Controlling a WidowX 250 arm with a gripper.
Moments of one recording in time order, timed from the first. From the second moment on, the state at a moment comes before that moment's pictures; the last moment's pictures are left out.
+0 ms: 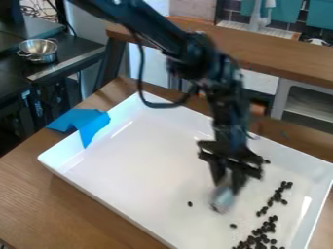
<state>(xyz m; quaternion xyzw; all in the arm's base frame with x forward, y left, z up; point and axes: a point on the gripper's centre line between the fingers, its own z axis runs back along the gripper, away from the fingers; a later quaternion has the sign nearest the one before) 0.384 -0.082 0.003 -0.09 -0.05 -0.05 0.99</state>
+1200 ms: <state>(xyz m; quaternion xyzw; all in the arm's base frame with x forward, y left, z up) 0.408 -0.005 0.011 0.00 -0.02 -0.01 1.00</state>
